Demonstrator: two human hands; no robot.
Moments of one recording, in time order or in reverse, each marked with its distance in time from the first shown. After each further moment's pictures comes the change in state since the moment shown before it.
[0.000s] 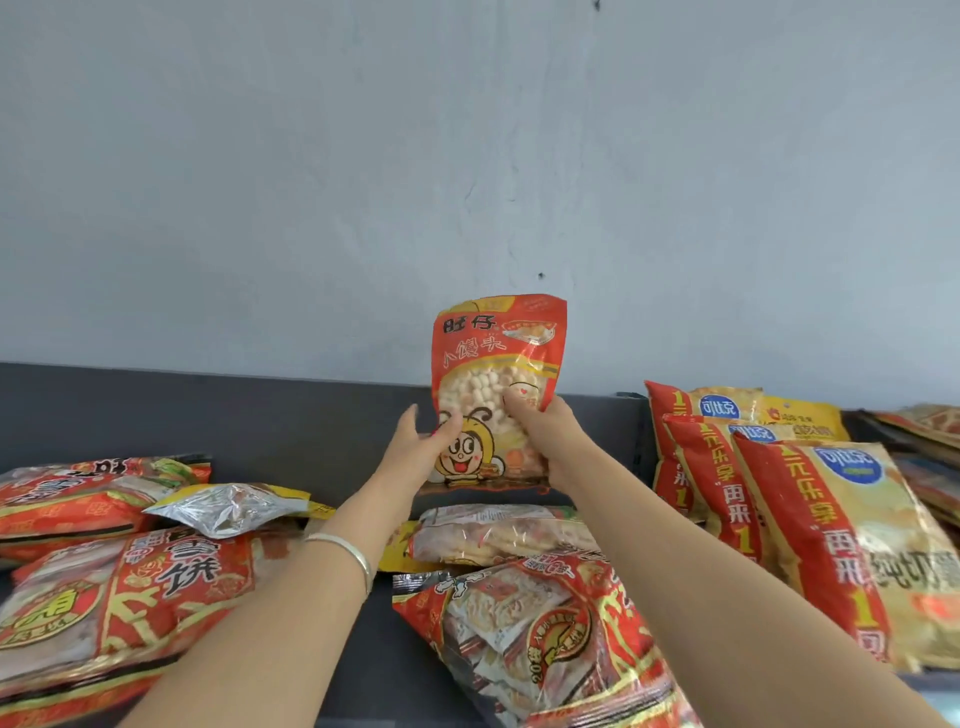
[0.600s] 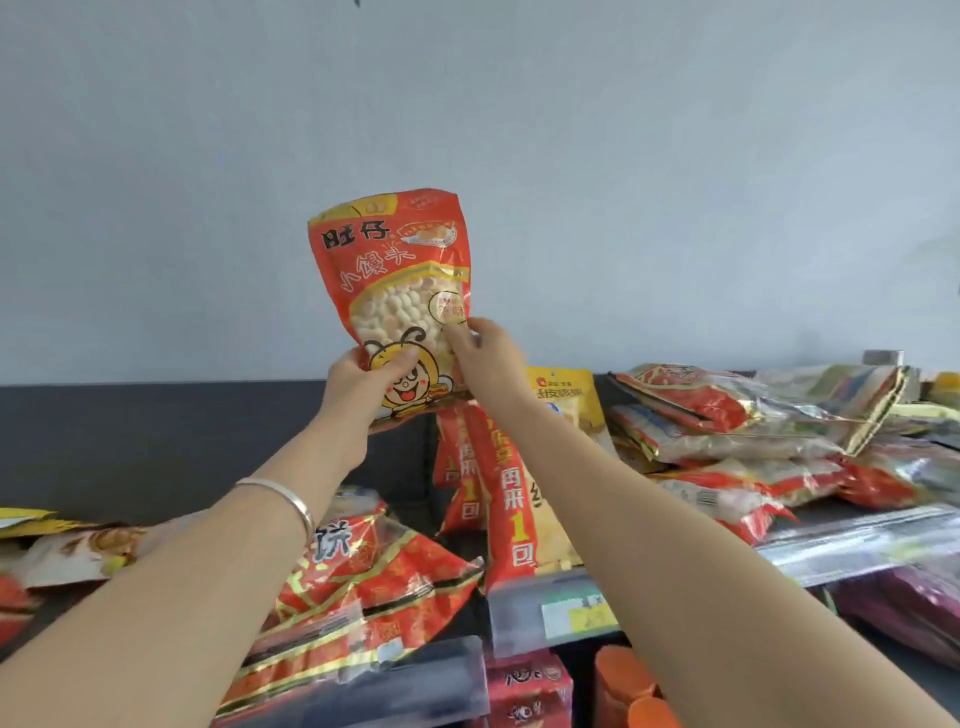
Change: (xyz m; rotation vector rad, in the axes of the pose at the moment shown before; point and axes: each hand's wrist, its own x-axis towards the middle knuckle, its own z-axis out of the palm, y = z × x) left_hand -0.077 0.077 0.200 -0.186 -0.084 0.200; right_hand -0.079 -0.063 -0.194 -0.479 0.307 -0.384
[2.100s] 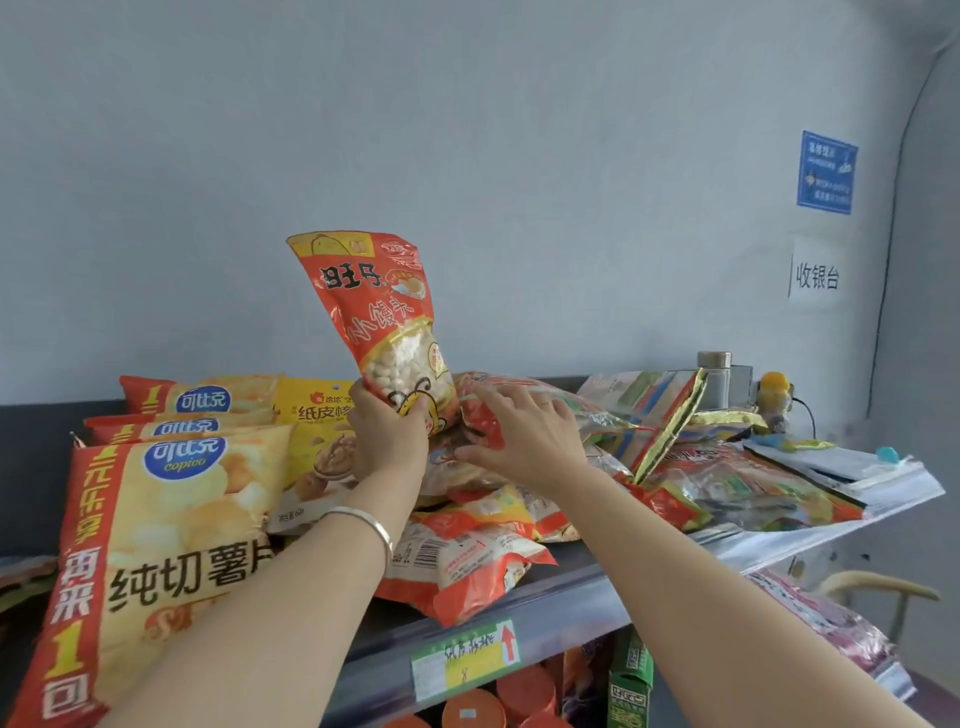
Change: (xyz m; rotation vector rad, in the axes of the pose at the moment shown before) left_hand 0.015 -0.095 0.347 0.254 0.229 0.060; right_hand 0.043 0.237 -0.275 -1.022 -0.098 -0.181
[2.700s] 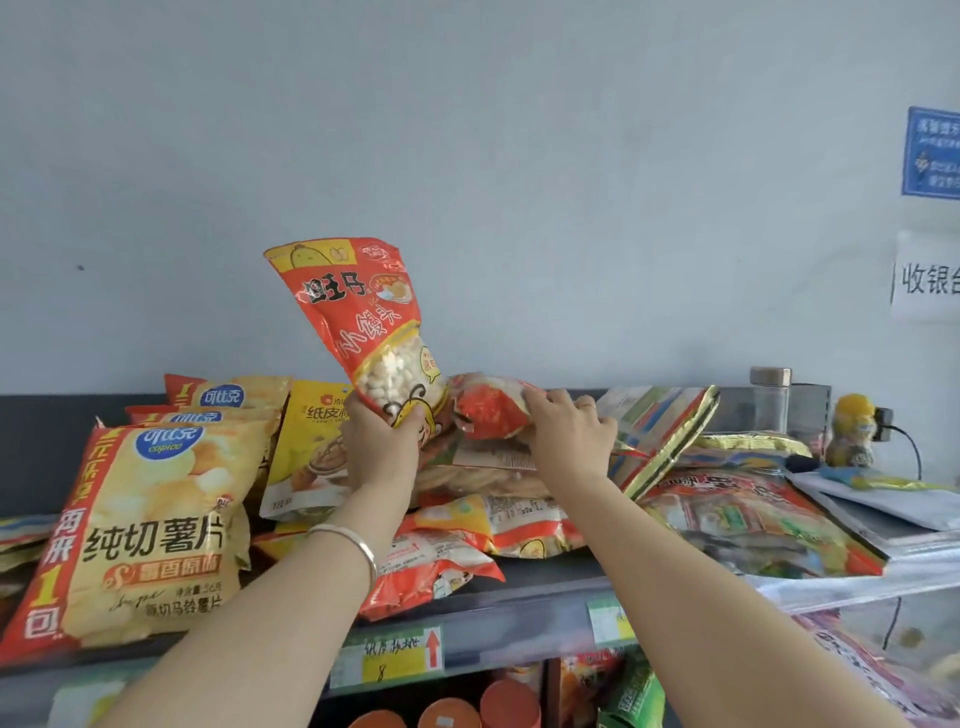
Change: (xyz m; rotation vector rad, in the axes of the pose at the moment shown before) left_hand -0.044 0.017 0.025 0.011 0.162 0.032; right_hand 0.001 0.072 0.003 -0.020 0.175 0.151
